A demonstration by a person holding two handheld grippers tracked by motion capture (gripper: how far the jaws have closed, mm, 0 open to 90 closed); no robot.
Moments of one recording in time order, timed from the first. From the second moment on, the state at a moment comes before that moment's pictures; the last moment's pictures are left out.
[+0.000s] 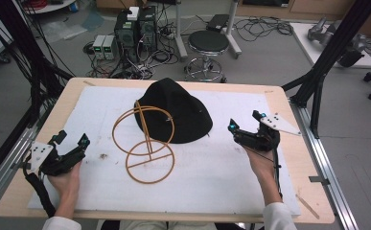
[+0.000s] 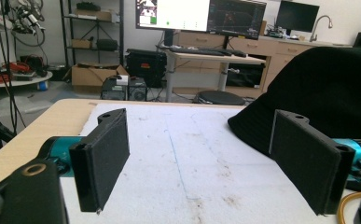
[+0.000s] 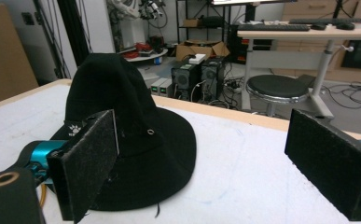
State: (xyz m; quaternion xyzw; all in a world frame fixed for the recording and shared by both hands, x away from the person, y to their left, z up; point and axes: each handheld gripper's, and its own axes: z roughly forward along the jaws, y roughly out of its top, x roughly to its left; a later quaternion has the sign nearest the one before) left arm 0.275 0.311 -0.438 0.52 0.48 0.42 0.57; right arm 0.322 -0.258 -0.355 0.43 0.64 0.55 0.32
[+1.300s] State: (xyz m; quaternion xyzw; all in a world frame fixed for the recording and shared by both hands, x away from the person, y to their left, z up) left arm 0.273 0.309 -0.439 0.53 0.47 0.42 0.57; right arm 0.407 -0.168 -0.351 0.36 0.75 0.49 0.26
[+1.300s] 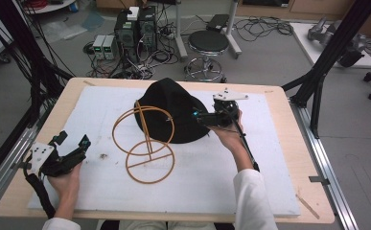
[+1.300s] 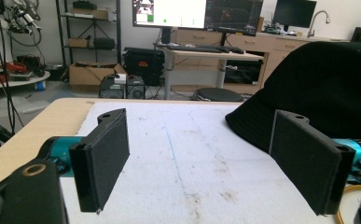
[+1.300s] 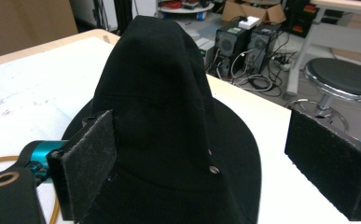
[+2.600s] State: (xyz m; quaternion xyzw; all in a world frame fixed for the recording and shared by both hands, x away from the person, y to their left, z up) left arm 0.271 0.309 -0.439 0.55 0.46 0.41 0.57; right arm 0.465 -0.131 -0.401 0.37 0.81 0.41 0.19
